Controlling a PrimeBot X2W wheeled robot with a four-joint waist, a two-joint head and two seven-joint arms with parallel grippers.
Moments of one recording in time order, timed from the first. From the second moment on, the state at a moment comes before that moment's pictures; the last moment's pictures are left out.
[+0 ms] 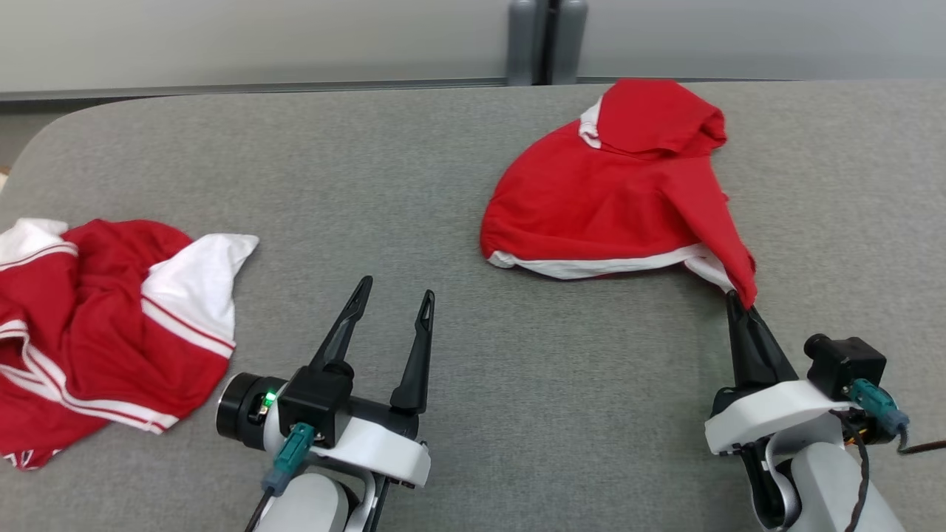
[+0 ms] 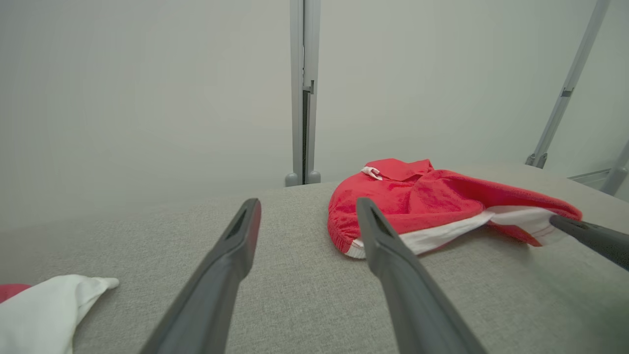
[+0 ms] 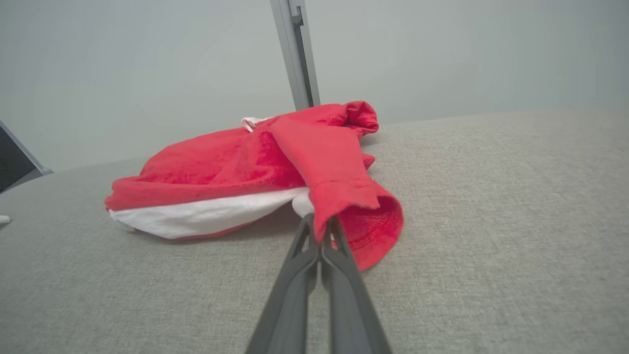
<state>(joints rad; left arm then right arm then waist) -0.20 0.05 -0.39 0.15 -0.20 0.10 -0.26 -0.32 -0.06 0.09 0.58 0.22 0.13 -0.26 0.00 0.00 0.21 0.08</state>
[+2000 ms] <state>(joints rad) -0.51 0.17 -0.55 0.51 -0.12 0.01 -0.26 -0.39 -0.17 0.09 0.40 0.28 0.13 -0.23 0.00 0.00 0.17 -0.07</state>
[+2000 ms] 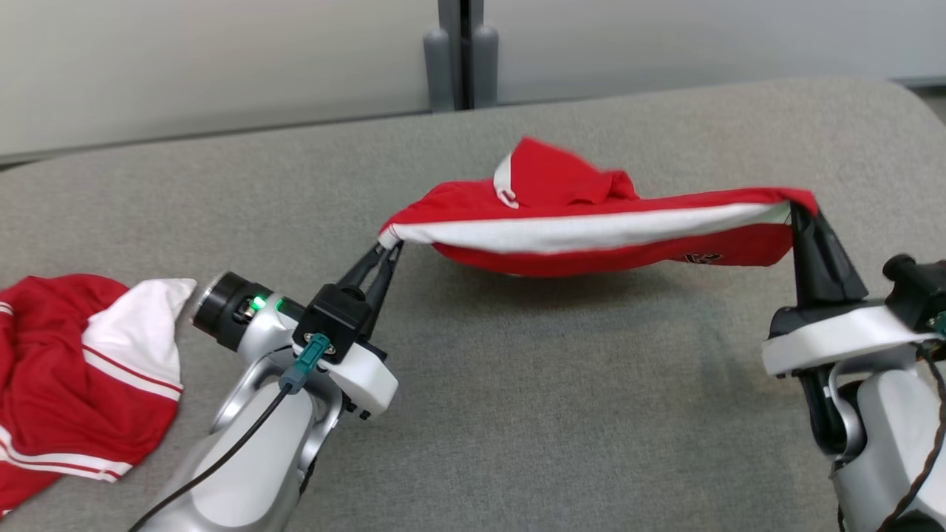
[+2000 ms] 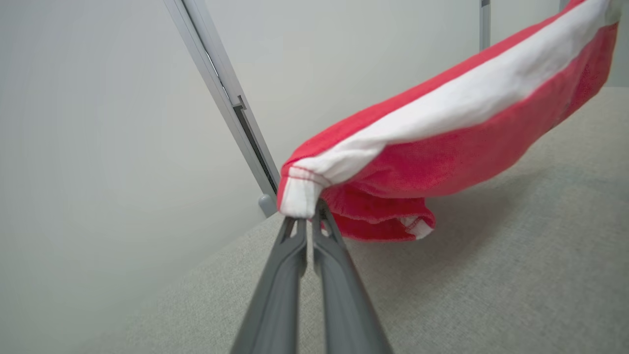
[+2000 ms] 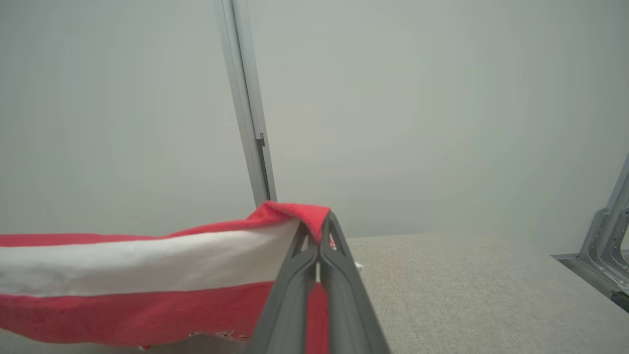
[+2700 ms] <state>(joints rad) -0.66 0.35 -0.48 0.05 -0.05 0.05 -0.07 -0.43 -0.12 0.04 0.01 0.35 0.13 -0.06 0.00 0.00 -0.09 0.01</state>
